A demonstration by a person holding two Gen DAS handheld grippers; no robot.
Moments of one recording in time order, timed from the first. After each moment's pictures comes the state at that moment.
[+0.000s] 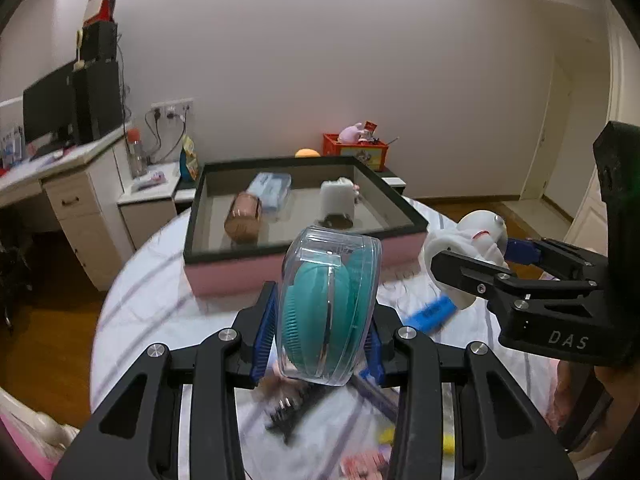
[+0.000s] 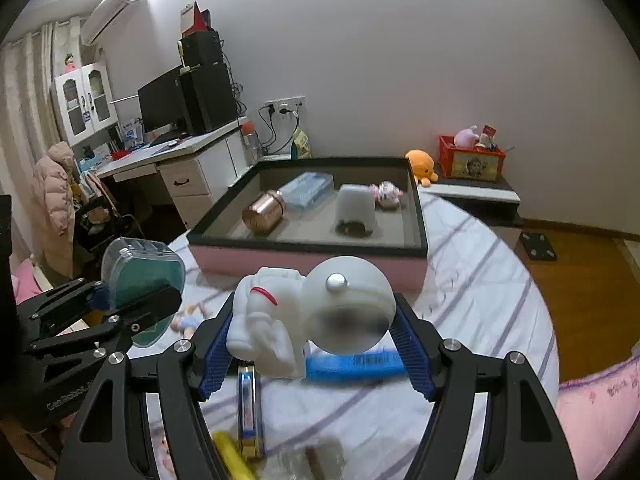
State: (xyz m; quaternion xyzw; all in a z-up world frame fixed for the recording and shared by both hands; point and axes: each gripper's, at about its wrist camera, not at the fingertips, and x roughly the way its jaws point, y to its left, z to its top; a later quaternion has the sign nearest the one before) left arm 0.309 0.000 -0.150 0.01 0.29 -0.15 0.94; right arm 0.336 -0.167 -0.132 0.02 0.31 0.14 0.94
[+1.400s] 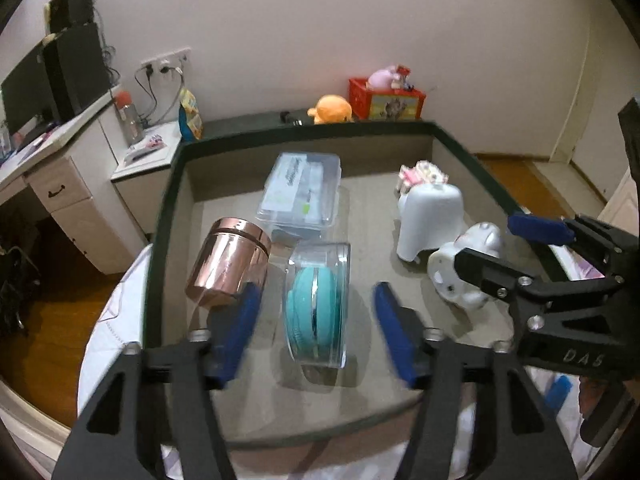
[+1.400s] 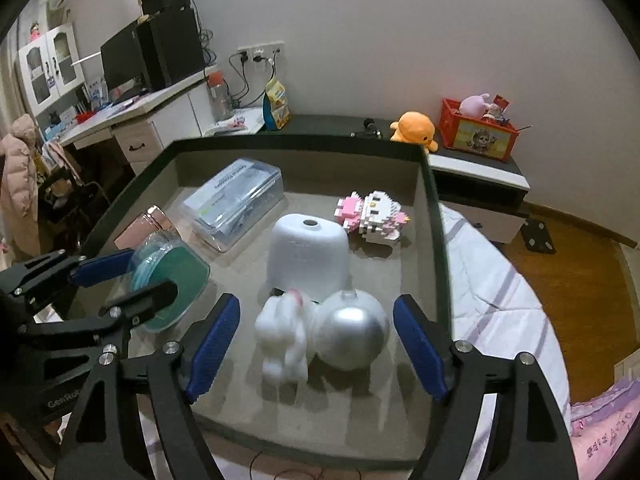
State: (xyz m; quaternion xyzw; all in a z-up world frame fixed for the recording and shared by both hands) left arm 0.491 -0.010 -0.193 0.03 0.40 -0.12 0.91; right arm 0.517 -0.168 -0.170 -0.01 0.40 0.12 0.91
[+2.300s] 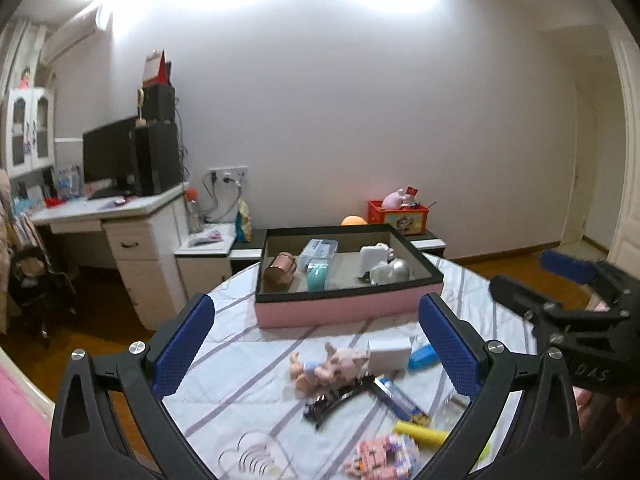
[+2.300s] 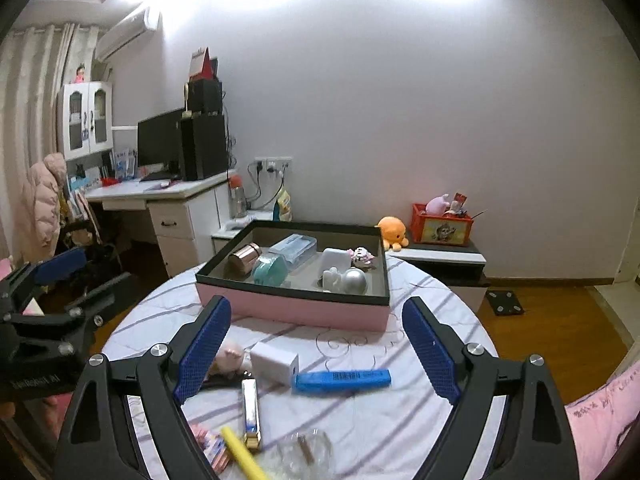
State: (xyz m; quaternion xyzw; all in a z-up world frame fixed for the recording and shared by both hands) left arm 0.216 0.013 -0.118 0.02 0.17 -0.05 0.98; right arm 0.252 -0.166 -0.095 -0.01 0.19 0.09 0.98
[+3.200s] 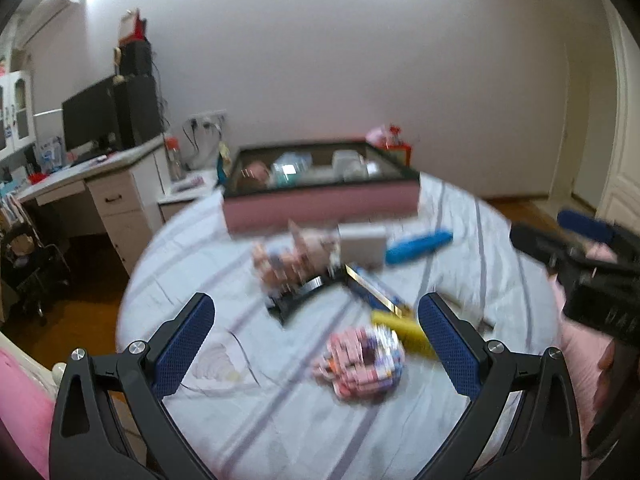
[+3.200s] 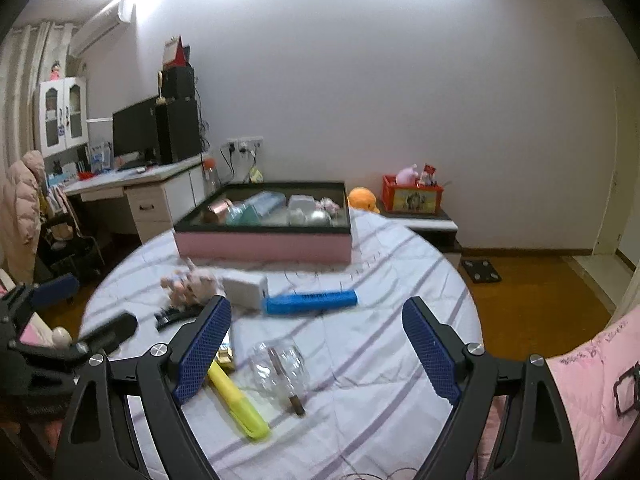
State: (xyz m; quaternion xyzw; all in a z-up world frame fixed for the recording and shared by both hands) left arm 0.192 -0.011 -0.202 0.04 0.27 -0.08 0.96; right arm 0.207 -0.190 -0.153 0.00 0.23 0.04 0.97
